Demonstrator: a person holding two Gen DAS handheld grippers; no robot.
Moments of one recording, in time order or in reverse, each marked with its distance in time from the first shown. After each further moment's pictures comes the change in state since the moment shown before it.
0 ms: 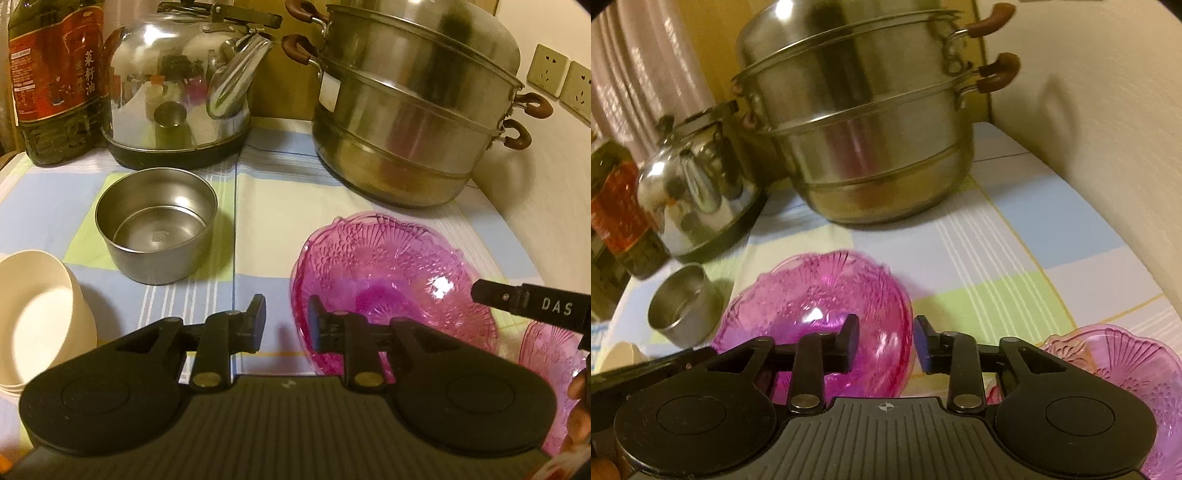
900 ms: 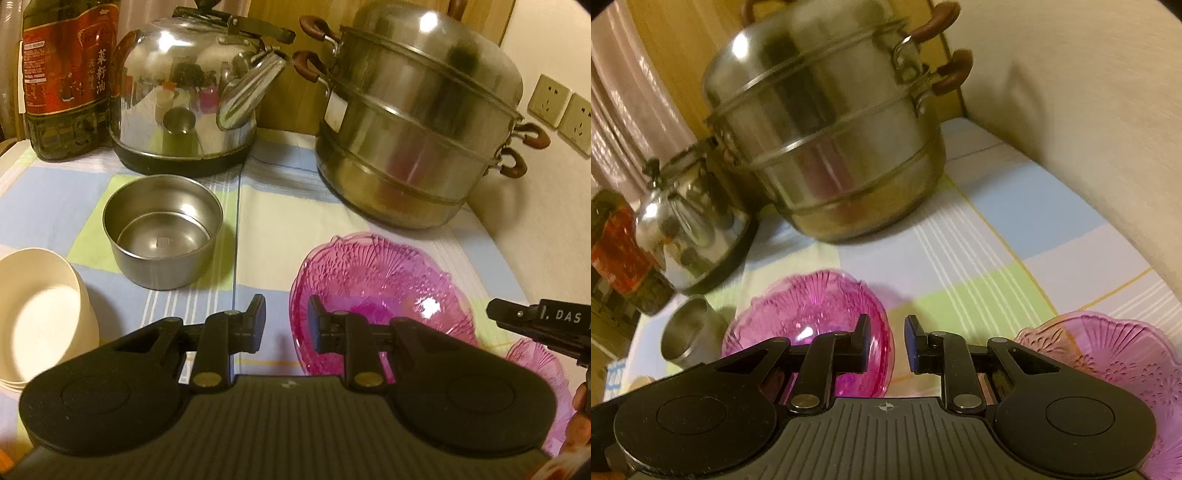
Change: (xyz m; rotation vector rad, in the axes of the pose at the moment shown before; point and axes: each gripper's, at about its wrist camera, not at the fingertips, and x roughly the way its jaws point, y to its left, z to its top) left arm -0.012 0.009 0.007 -0.064 -0.032 -0.036; right arm -0.017 -0.027 0.009 0.136 -0.015 0.027
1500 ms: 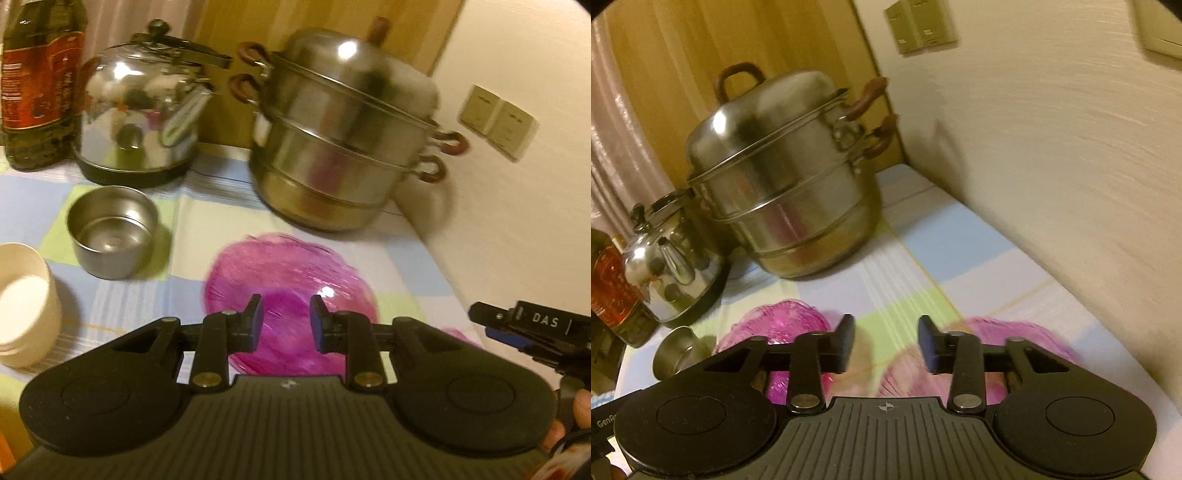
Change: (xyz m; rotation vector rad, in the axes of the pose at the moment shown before) left arm -0.057 -0.046 -0.014 0.021 -0.028 -0.157; right arm -0.086 -0.018 -0.007 0.057 -0.116 -0.133
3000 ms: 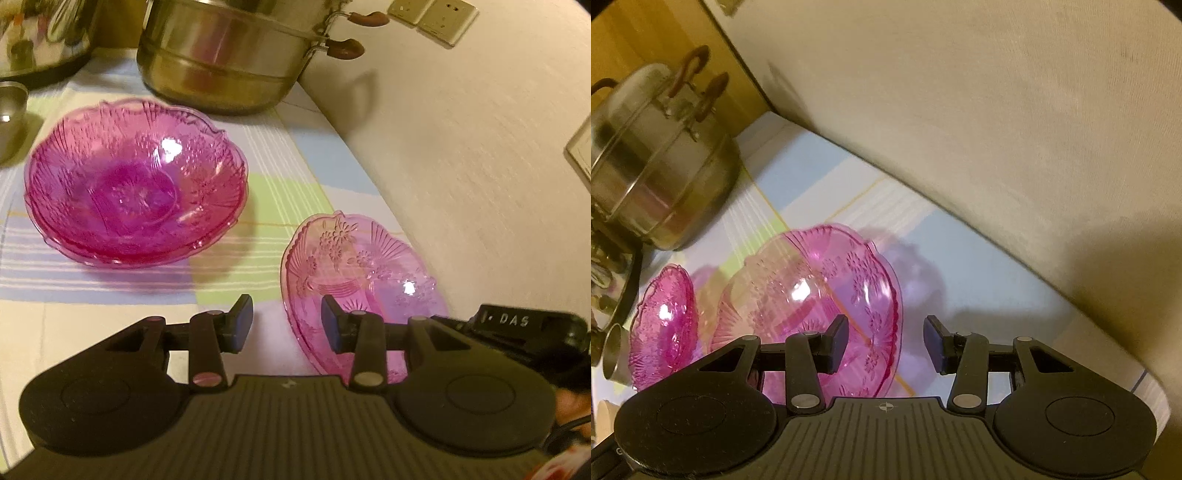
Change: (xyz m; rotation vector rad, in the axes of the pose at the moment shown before) left arm 0.061 -0.076 -0.074 0.001 0.224 -0.186; right arm -0.013 -0.126 -0.038 0.266 0.217 -0.176
